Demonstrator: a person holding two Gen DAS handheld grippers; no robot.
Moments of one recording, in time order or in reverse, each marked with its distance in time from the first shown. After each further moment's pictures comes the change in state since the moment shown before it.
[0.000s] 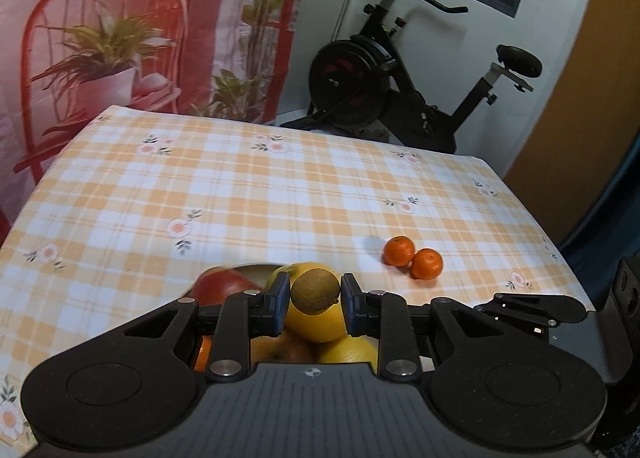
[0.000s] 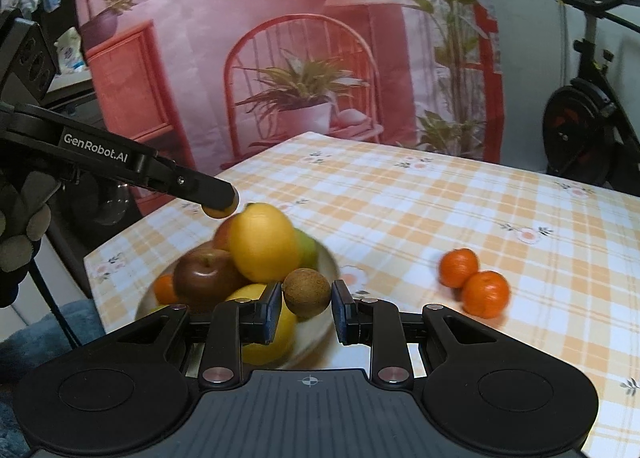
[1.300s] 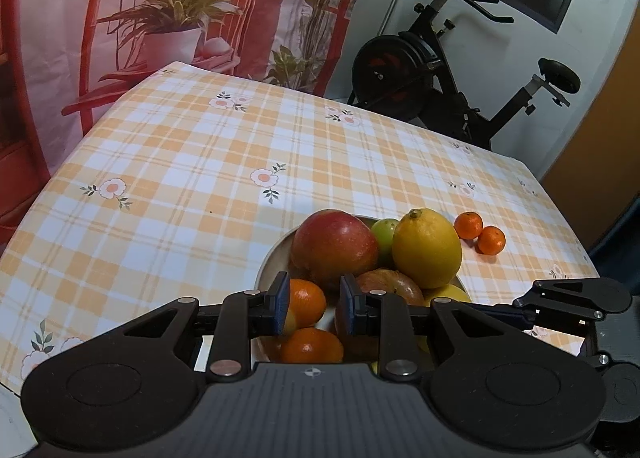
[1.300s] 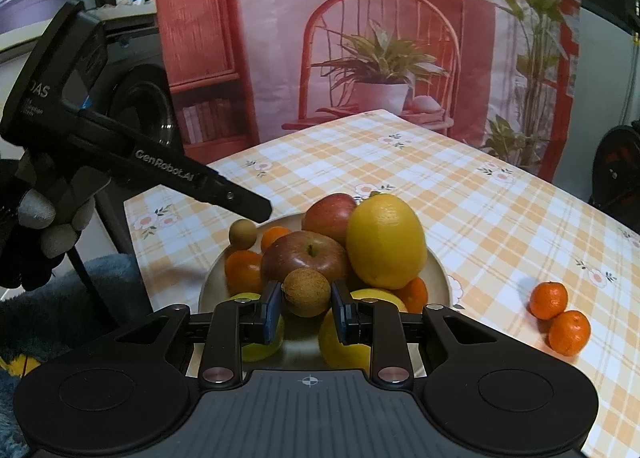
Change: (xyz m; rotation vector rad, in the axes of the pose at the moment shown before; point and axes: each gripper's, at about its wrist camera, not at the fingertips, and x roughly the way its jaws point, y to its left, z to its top) left arm -0.007 0.068 -0.036 -0.105 0.026 0.048; right arm 0.035 0.079 0.009 -0.198 0.119 0.071
